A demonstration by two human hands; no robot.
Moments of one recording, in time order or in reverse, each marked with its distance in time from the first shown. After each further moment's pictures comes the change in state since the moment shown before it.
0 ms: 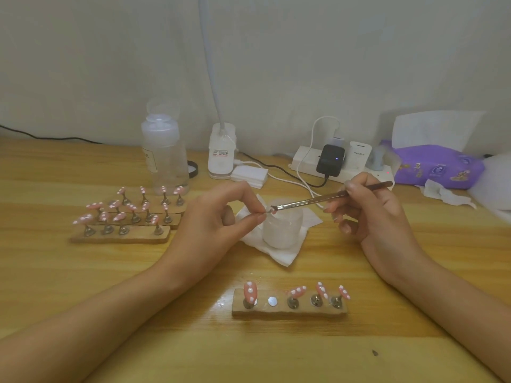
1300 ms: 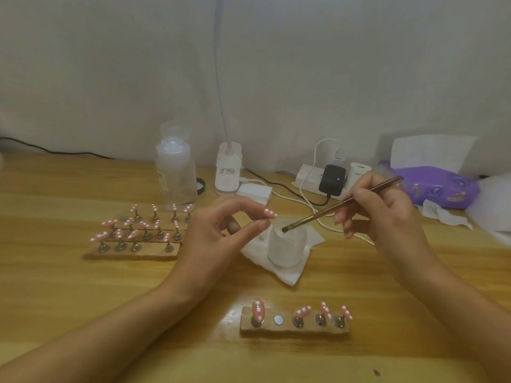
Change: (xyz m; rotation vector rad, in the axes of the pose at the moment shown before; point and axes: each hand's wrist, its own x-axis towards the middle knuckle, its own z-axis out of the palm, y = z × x) left_hand 0.003 0.004 -0.005 -0.194 0.112 -0.039; right_hand 0.009 -0.029 0.004 -0.245 -0.032 -0.128
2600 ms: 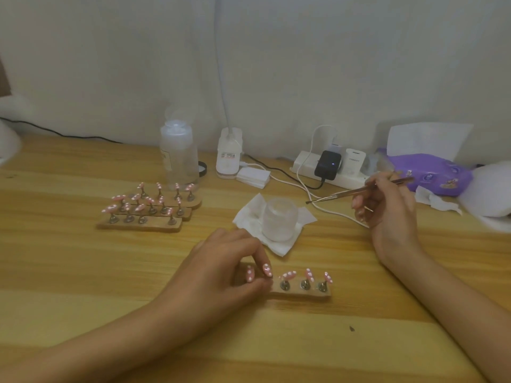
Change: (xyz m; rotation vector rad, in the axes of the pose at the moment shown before) left_hand -0.064 0.028 0.003 0.472 -0.328 0.019; right_hand 0.000 0.039 -0.026 0.324 0.311 0.074
